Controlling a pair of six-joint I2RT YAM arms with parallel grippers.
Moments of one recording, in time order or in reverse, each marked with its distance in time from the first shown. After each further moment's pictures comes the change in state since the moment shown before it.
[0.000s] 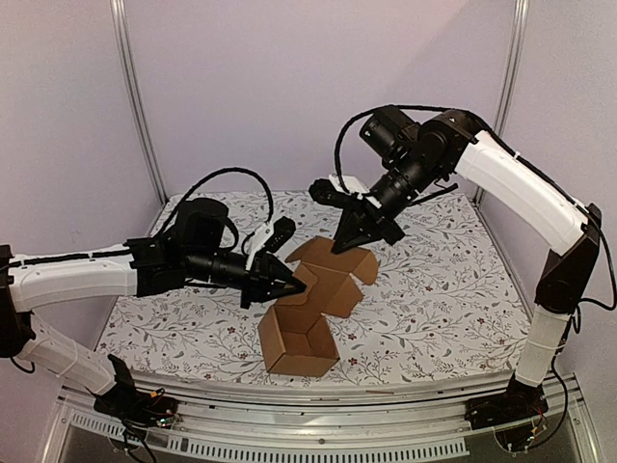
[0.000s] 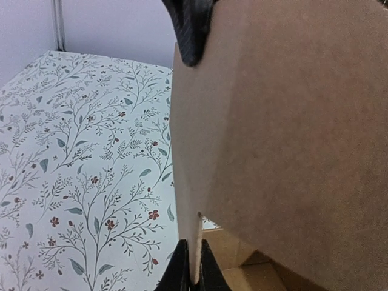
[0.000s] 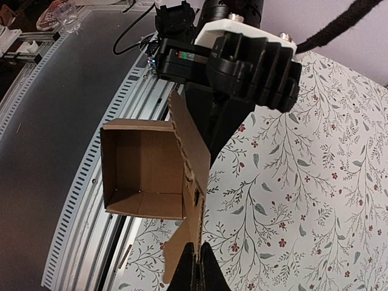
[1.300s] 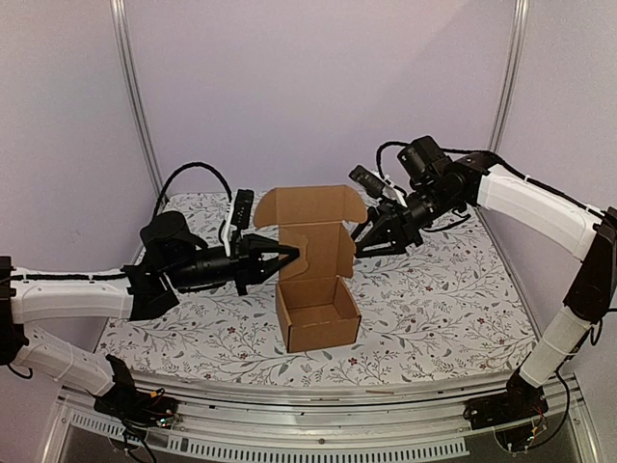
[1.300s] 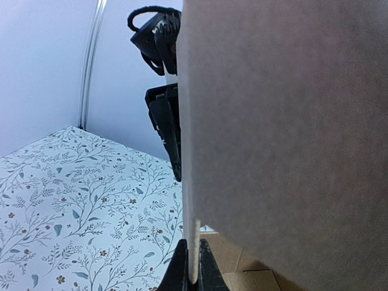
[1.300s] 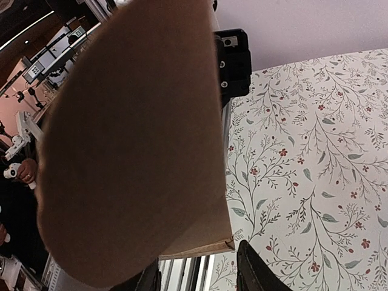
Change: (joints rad) left arm 0.011 -0.080 -0.233 0.660 -0.100 -0.330; right arm -0.204 -0.198 -0.544 0.444 -0.458 0.429
